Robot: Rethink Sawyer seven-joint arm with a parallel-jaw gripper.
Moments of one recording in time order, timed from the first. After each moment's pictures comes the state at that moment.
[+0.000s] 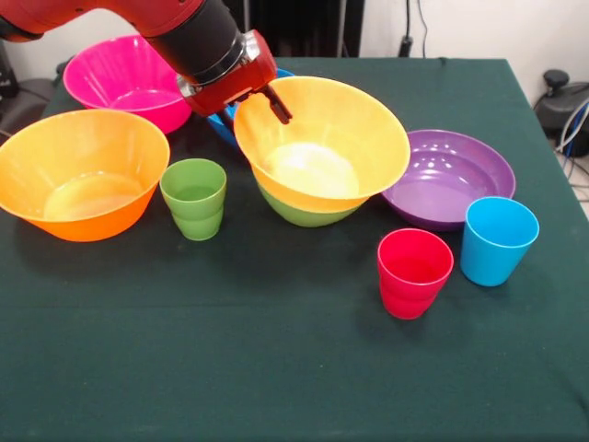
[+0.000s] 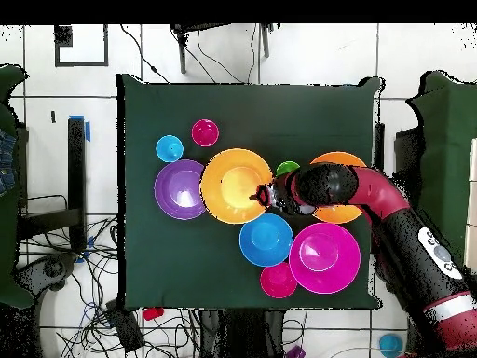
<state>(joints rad) -1.06 -0.33 0.89 1.63 -0.56 1.00 1.54</state>
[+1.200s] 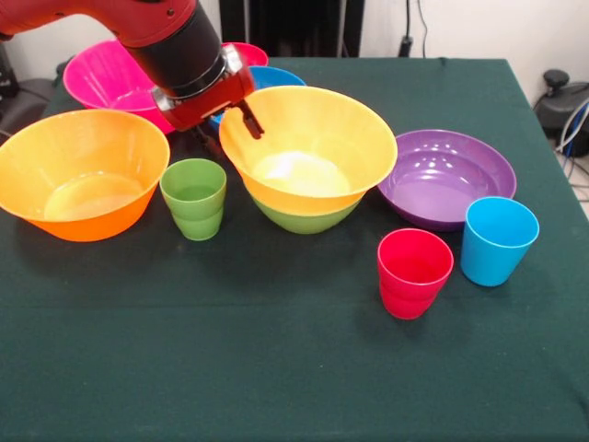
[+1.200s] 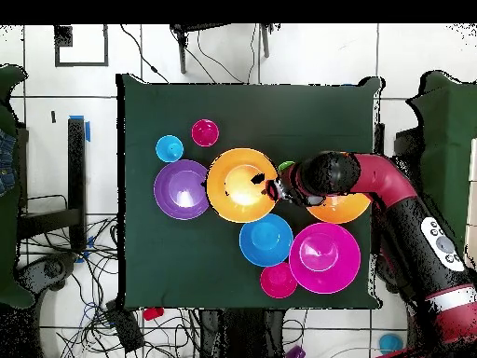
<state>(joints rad) -1.03 -0.34 0.89 1.53 -0.66 1.10 1.42</state>
